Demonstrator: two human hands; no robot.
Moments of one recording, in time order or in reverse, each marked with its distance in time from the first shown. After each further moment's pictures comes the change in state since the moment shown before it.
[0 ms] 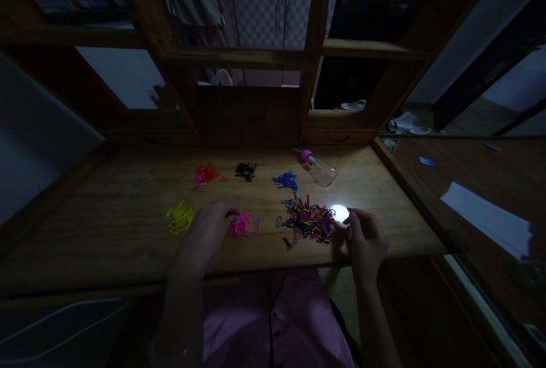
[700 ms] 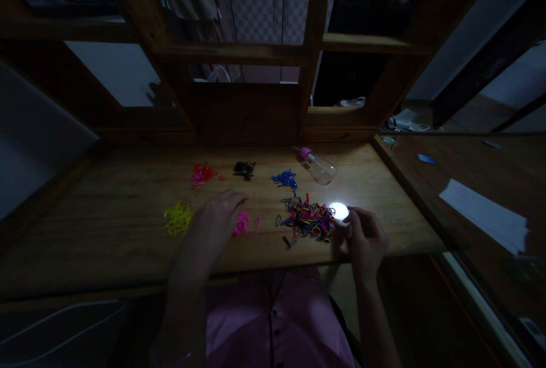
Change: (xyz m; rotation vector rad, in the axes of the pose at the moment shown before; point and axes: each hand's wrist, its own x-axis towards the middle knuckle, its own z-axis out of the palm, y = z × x) left_hand -0.003 0.023 -0.001 0.120 0.170 0.189; right_hand 0.000 -0.003 0.000 -0.015 -0.012 -0.008
